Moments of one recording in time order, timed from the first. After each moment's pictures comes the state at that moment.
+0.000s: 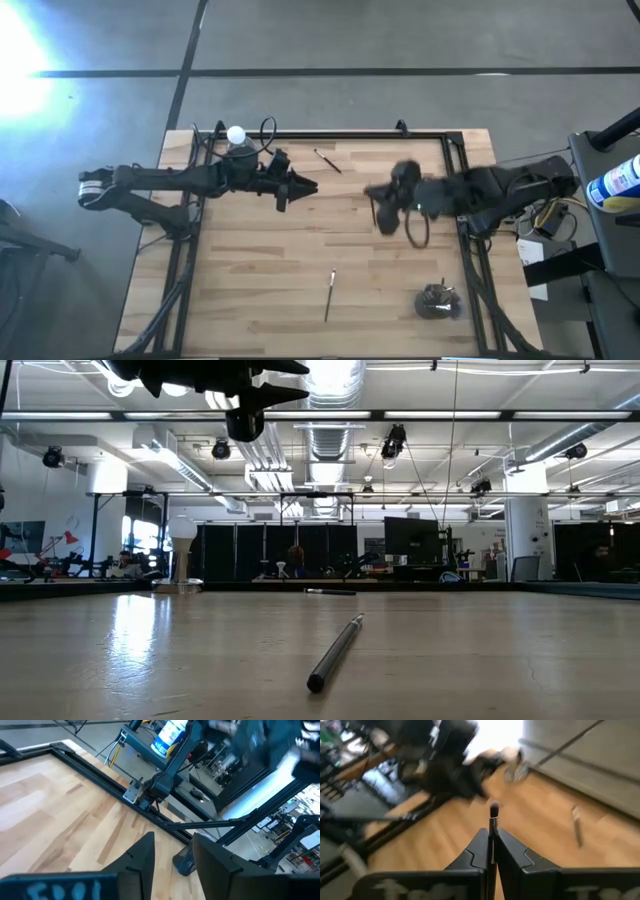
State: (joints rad) left arm 0.17 1.19 0.84 0.25 0.21 -0.62; right arm 0.28 1.29 1.47 -0.73 0.58 0.73
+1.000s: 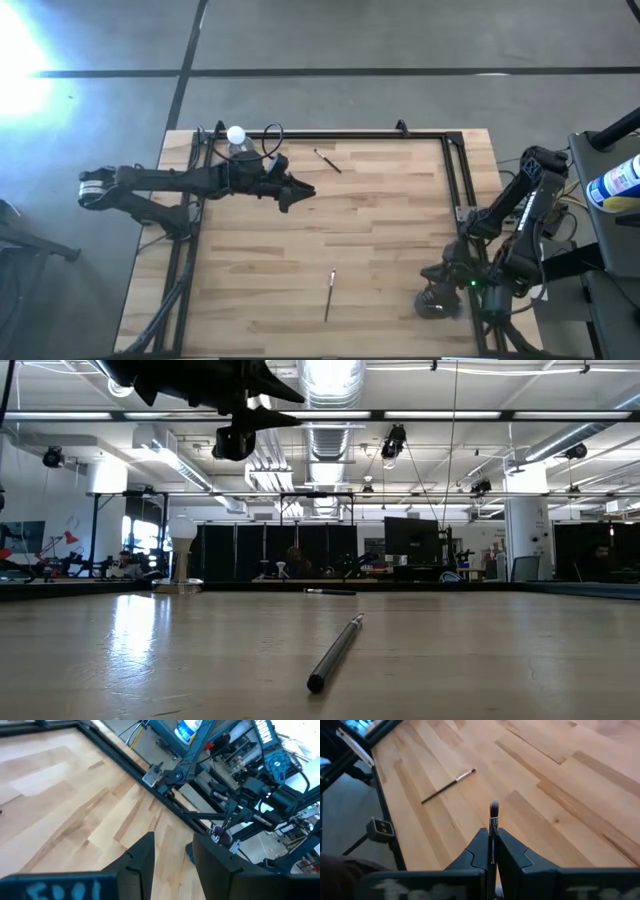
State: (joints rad) left arm 0.17 1.20 0.81 0.18 0.16 -0.69; right arm 1.13 1.21 0.93 -0.98 0.81 1.77
